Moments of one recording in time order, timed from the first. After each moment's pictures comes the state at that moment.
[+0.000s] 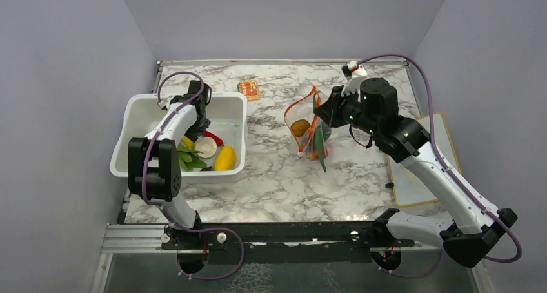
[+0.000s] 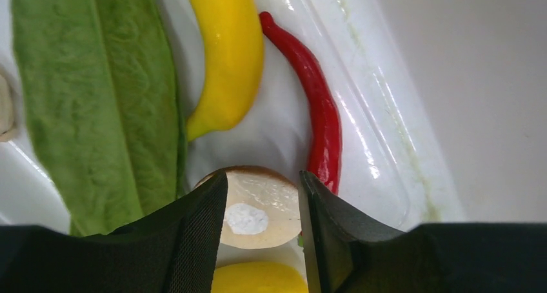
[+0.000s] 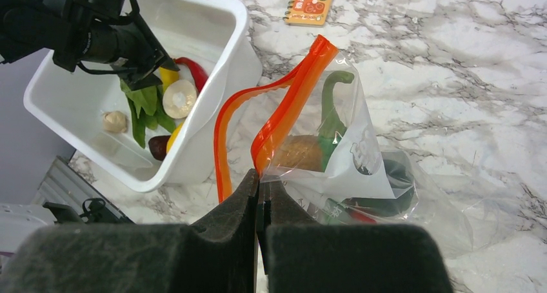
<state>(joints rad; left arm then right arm) -0.08 1.67 1.23 -0.87 -0.44 -1.08 0.63 1.13 1.29 -0.53 -0.04 0.35</state>
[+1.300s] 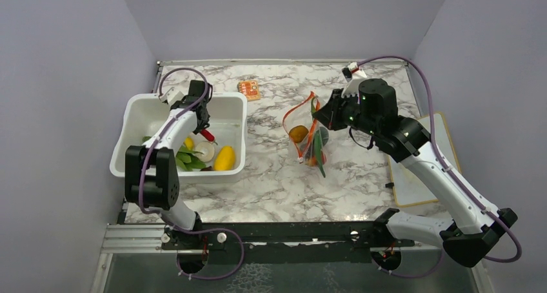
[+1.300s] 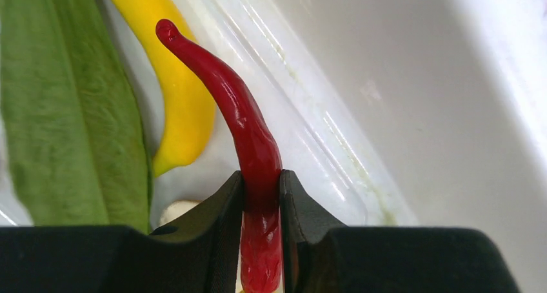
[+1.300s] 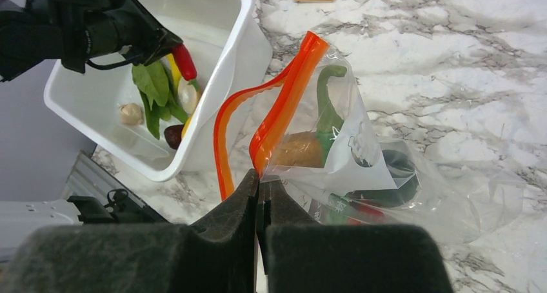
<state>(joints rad) -0.11 1.64 1.16 -0.63 -0.48 -0.99 0.63 1.13 1.30 -0.58 -0.05 0.42</state>
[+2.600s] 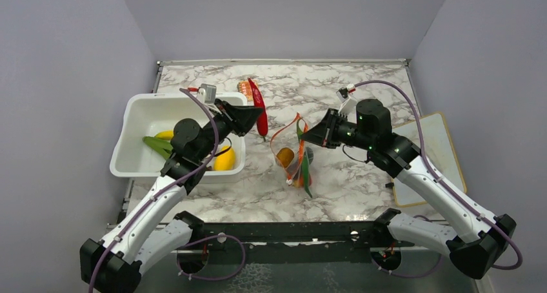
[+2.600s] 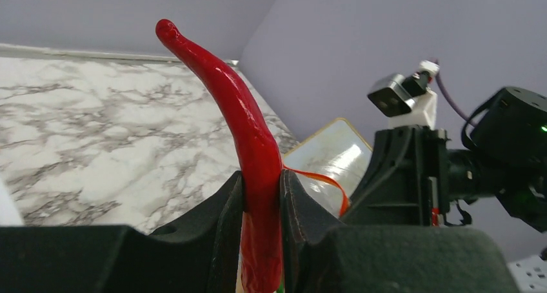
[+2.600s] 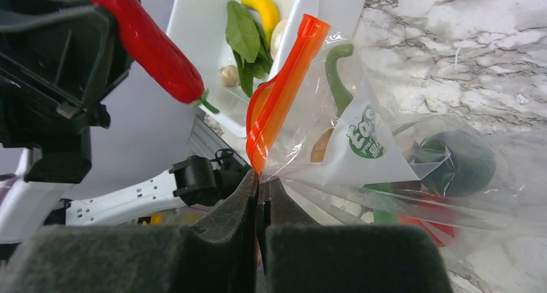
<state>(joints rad) -0.47 0.86 0.73 0.28 0.24 -0.66 0.63 1.02 1.00 -0.35 -0.32 0.77</state>
